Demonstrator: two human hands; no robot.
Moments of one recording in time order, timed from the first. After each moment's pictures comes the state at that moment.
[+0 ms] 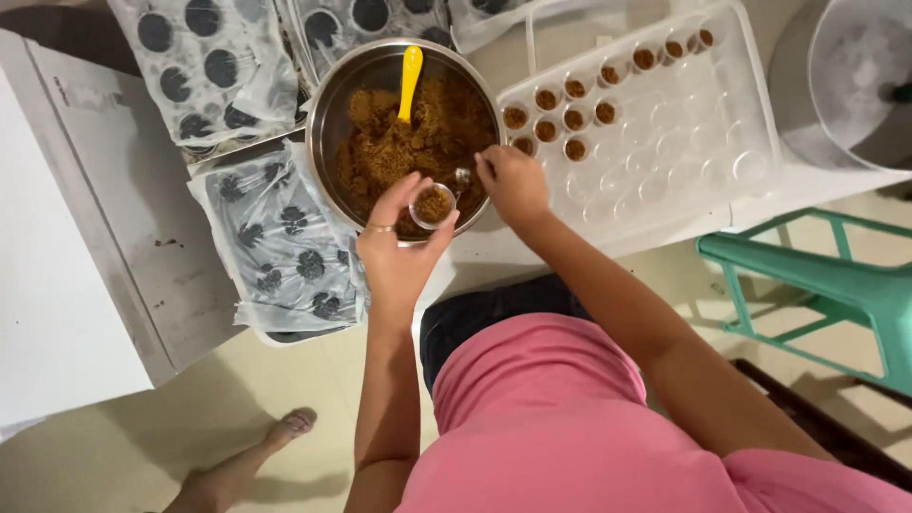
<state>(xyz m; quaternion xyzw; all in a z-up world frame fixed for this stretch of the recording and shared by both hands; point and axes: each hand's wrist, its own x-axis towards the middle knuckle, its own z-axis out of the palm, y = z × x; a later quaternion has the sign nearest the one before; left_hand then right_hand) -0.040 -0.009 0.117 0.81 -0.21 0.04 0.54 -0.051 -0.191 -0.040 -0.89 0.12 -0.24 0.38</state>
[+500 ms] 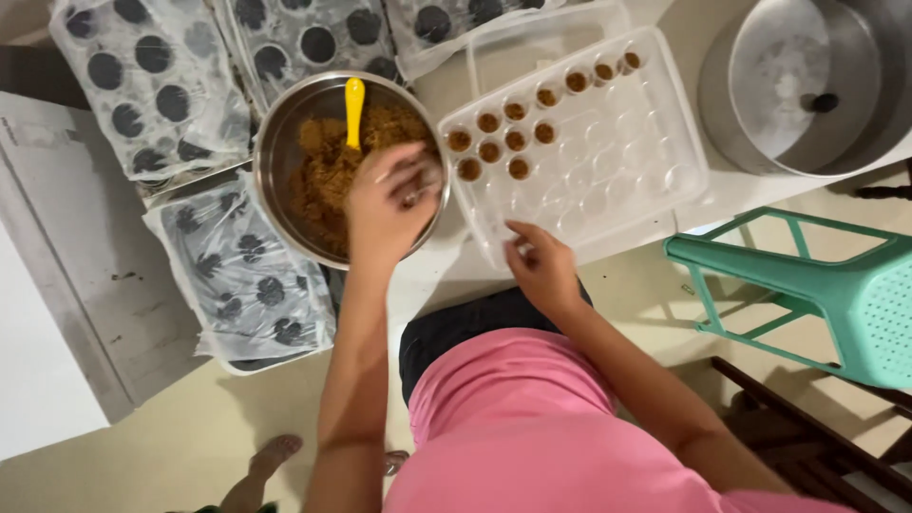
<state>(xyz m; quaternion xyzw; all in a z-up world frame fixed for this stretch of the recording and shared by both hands) -0.003 -0.081 0.092 0.72 -0.20 -0.16 0.65 -0.191 -0.236 0.026 -0.82 0.23 -0.08 0.51</state>
